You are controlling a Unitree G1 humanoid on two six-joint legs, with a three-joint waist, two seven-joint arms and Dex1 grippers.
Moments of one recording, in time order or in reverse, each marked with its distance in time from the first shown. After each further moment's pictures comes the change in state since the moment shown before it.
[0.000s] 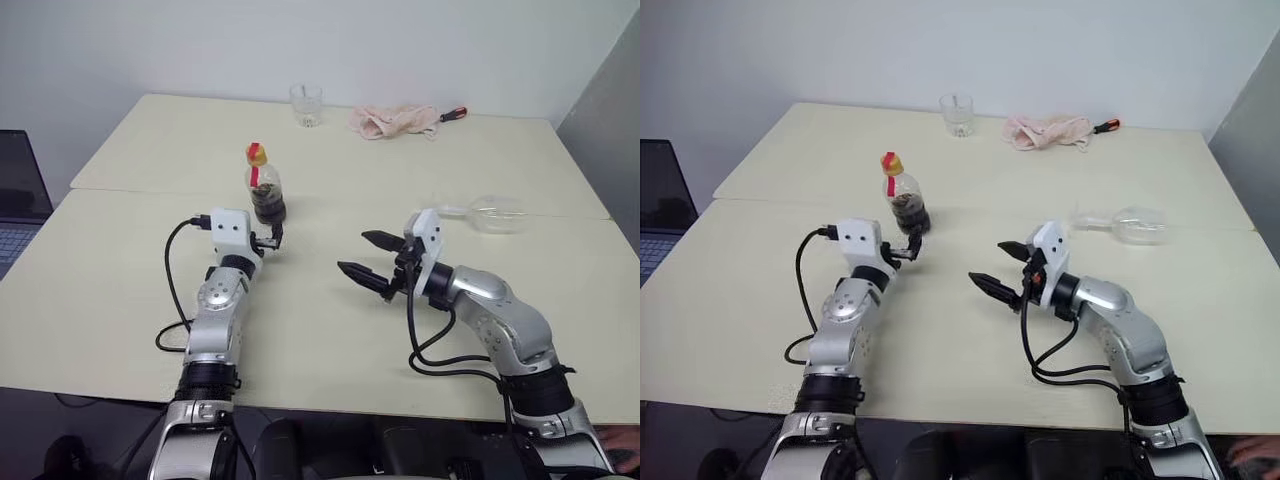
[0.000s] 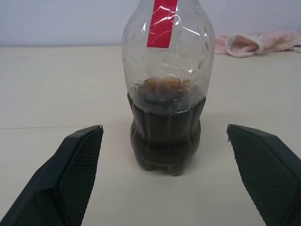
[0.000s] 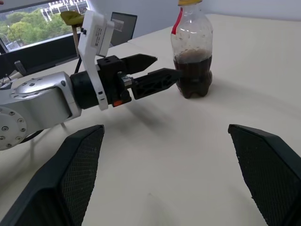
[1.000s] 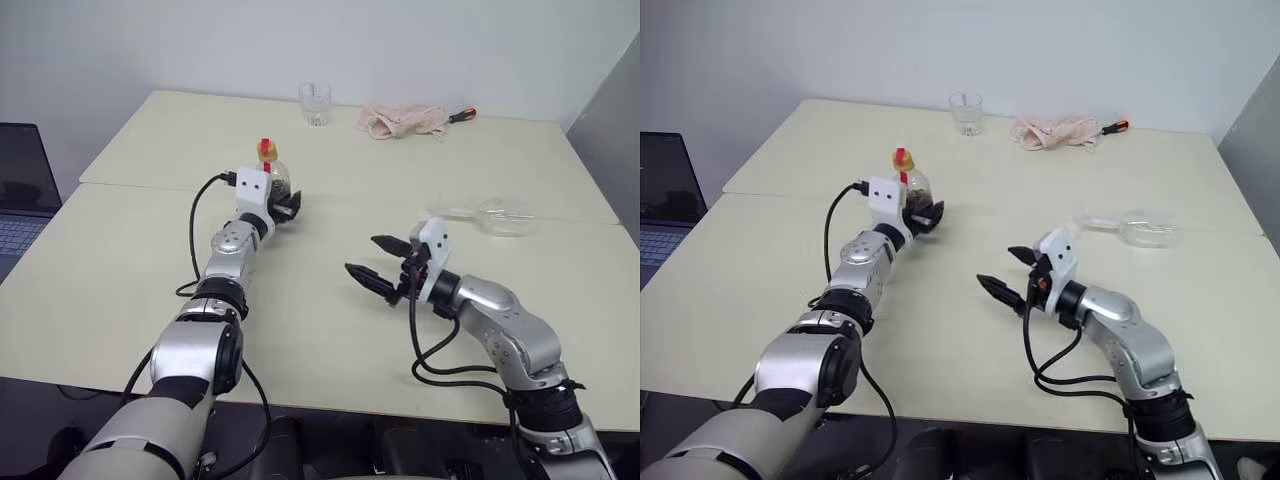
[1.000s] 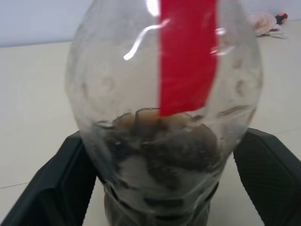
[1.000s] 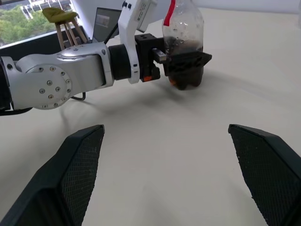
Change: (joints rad) left arm -0.526 0.078 0.013 0.920 0.021 -0.340 -0.248; right arm 0.062 -0.005 -0.037 -0.092 0.004 0.040 -0.089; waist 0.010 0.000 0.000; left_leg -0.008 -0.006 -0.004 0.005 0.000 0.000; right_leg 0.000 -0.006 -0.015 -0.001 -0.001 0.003
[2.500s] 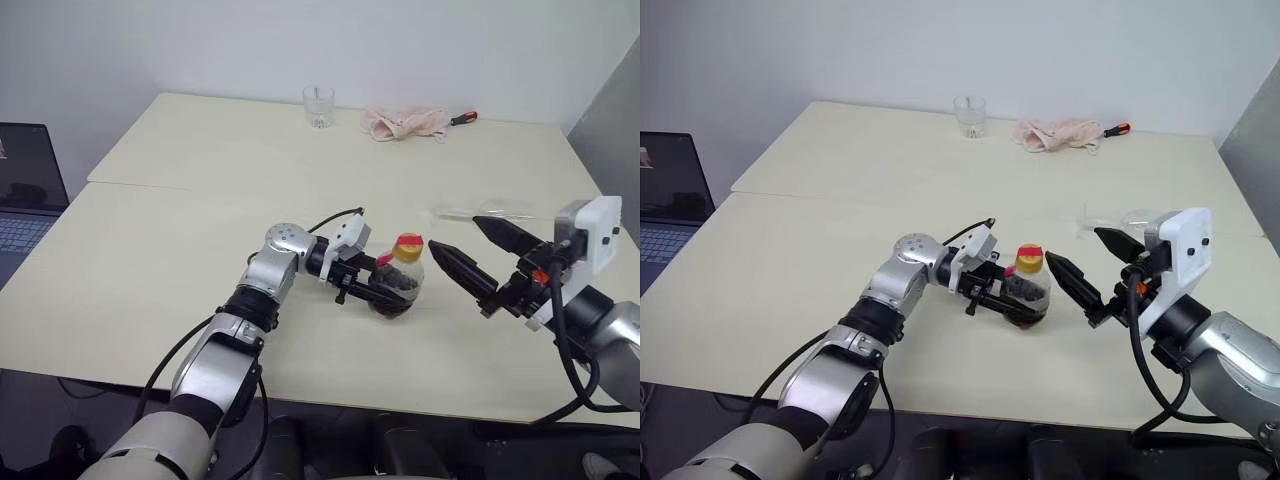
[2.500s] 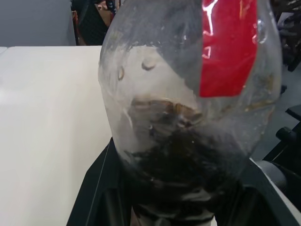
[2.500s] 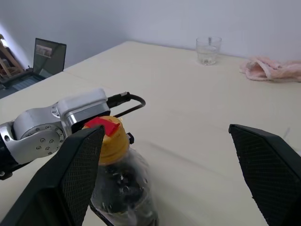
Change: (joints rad) left arm 0.100 -0.100 -0.385 -0.505 -0.153 0.295 -1.226; right arm 0.273 -0.564 -0.421 -0.623 0.955 0.136 -0.796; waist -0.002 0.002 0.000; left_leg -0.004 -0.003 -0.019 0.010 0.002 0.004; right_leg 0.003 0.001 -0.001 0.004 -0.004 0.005
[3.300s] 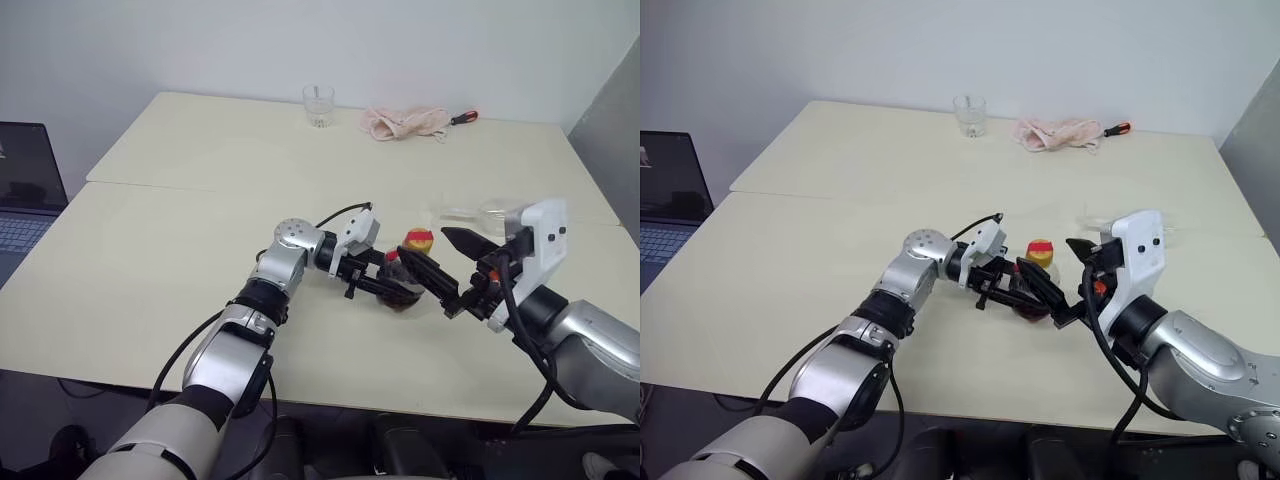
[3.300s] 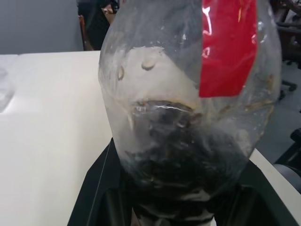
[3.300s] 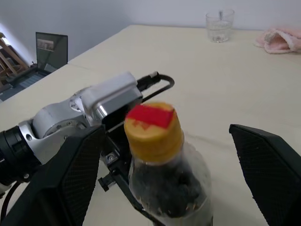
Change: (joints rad) left arm -0.051 -0.036 0.024 0.083 0.018 -0.054 0.020; right arm -0.092 -0.068 0.289 -0.002 0.061 -0.125 -0.221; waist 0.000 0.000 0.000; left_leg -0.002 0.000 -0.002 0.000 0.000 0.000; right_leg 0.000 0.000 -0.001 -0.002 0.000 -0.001
